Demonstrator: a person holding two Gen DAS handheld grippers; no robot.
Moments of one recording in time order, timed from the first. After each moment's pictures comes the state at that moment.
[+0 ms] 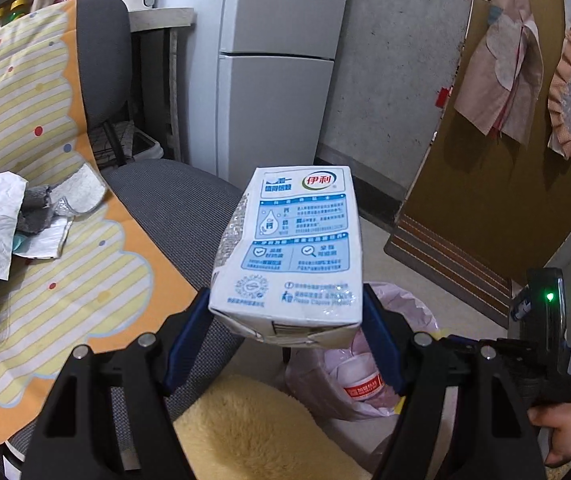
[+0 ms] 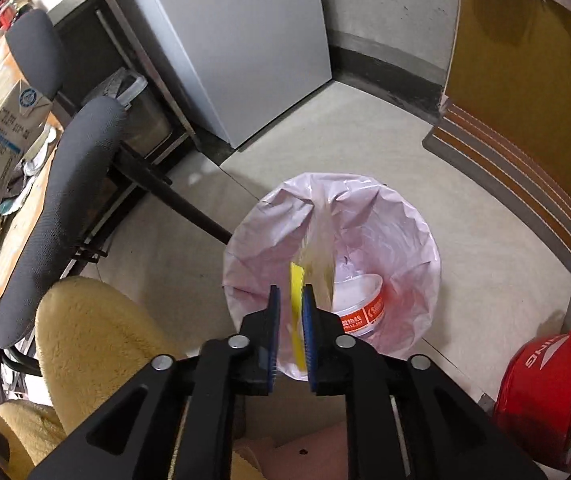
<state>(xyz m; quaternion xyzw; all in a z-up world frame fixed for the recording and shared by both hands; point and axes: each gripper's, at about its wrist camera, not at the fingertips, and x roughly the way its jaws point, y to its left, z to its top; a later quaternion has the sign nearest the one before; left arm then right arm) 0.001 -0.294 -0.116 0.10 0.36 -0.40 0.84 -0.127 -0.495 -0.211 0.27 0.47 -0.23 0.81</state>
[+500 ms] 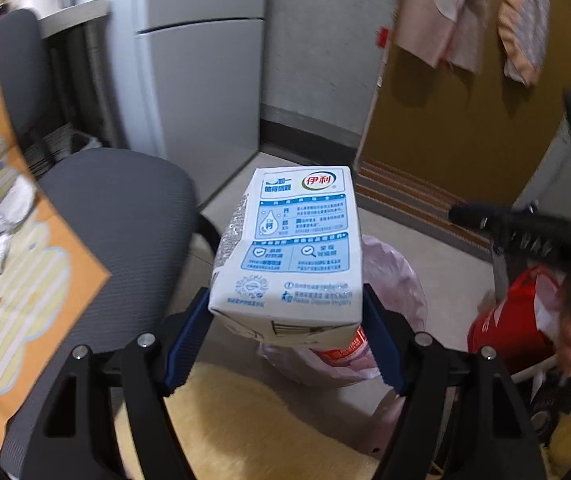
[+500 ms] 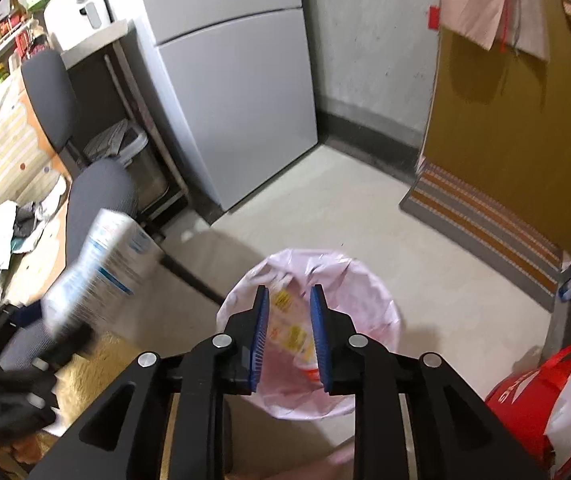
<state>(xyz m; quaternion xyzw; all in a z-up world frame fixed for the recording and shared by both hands) -0.039 -0.342 -0.157 0.19 0.37 -0.47 0.78 -0.147 -0.510 -0.141 0.22 0.39 -0.28 0.85</state>
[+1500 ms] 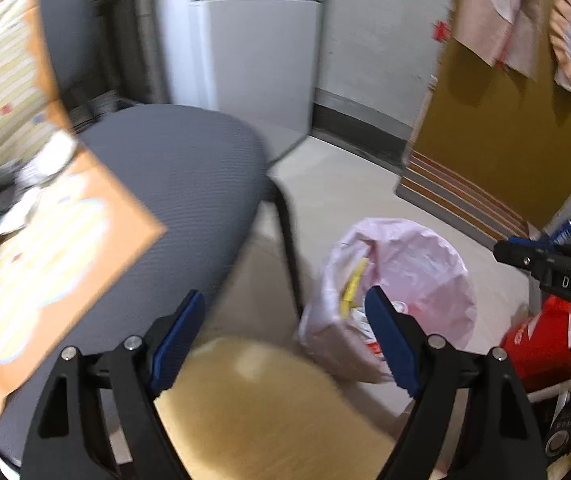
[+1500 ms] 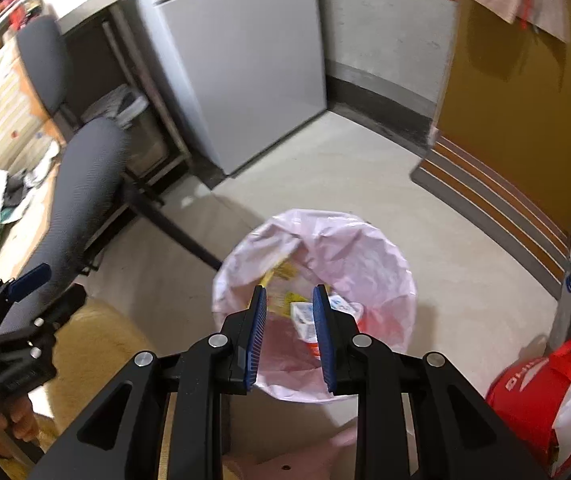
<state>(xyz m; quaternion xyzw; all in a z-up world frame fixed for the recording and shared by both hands) 0.006 -0.309 -0.170 0.17 0.41 -0.38 0.82 -0.118 -0.487 -0.176 0.22 0.45 -0.23 0.83</state>
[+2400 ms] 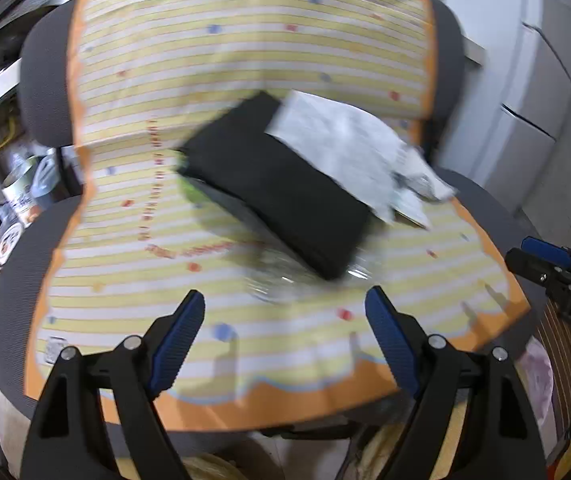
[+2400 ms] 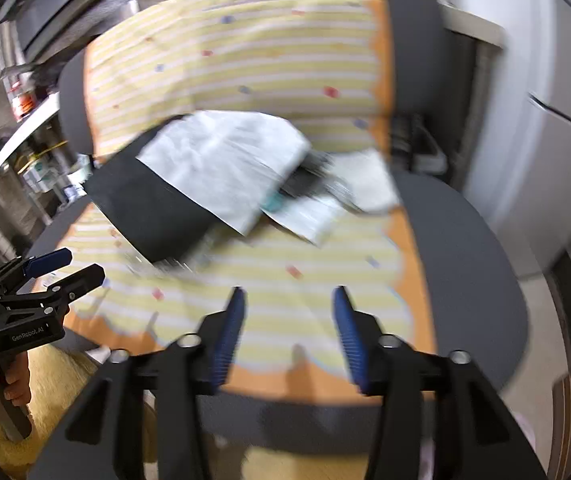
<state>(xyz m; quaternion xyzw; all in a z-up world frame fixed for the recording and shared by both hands) 0.109 -0.003 -0.097 0.00 0.41 -0.06 0.91 0.117 -0.231 -0.090 0.02 0.40 0.13 0.91</state>
